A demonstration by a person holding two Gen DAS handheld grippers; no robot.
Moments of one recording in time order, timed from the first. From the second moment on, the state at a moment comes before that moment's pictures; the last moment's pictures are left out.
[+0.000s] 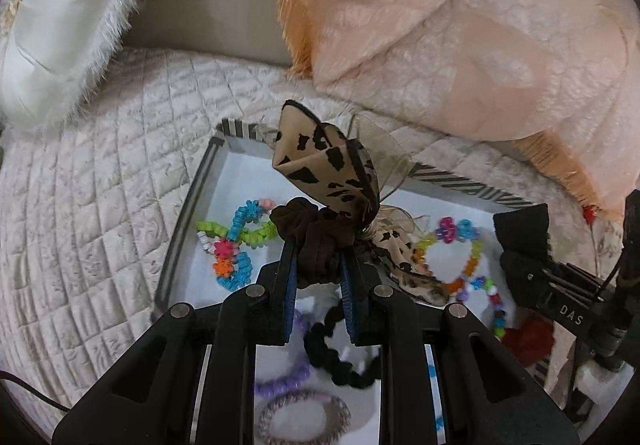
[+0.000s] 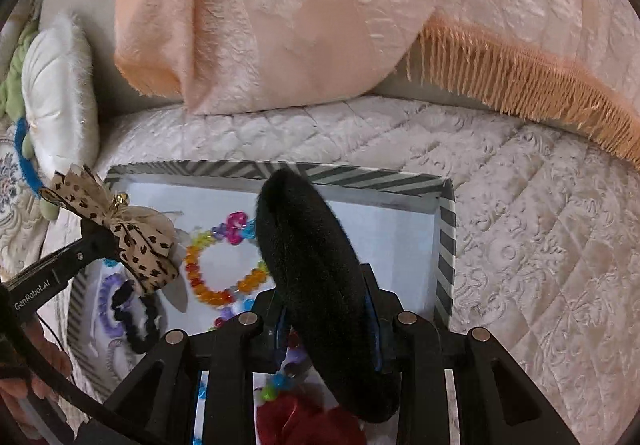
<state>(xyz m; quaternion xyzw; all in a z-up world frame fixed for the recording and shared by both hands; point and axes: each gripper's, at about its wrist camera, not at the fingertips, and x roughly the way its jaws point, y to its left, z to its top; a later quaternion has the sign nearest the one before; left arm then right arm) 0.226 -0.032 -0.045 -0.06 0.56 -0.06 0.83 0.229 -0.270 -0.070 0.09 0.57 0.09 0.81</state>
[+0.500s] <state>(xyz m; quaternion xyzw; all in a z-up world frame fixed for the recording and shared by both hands) 0.182 -0.020 -0.009 -0.04 0.51 -0.06 0.86 0.151 -0.278 -0.005 0.11 0.50 0.10 0.85</state>
